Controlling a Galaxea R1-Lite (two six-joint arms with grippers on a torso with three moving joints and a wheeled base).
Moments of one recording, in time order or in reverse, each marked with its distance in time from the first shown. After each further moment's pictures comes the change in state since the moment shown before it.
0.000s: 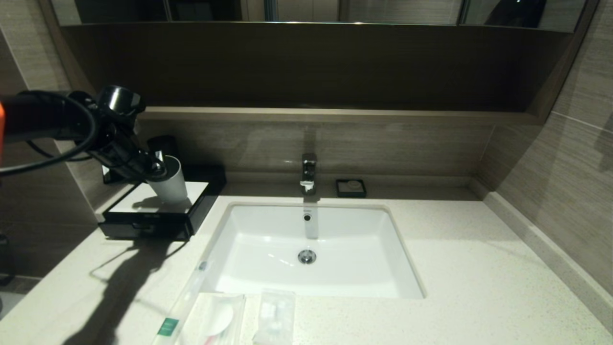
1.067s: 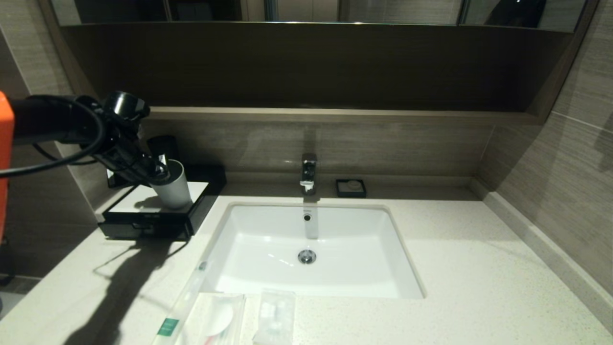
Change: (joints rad) left arm -0.003 0.022 0.000 0.005 -0.012 -0.012; right arm 0.000 0.000 0.000 0.000 0.000 0.000
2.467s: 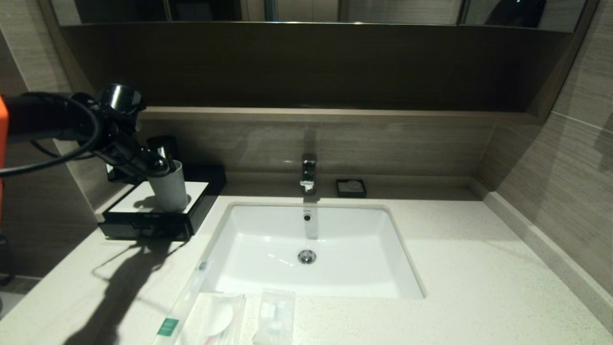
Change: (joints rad) left arm 0.000 -0.015 -0.001 -0.062 0.005 0.002; right arm 0.000 0.000 0.000 0.000 0.000 0.000
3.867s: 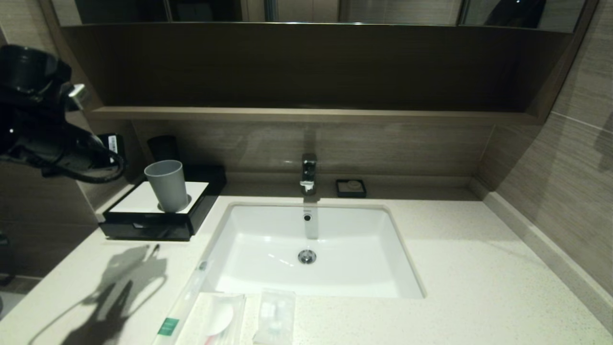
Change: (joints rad) left arm 0.008 -0.473 0.521 -0.247 -0.016 0.170; right arm -0.001 0.000 0.000 0.000 0.000 0.000
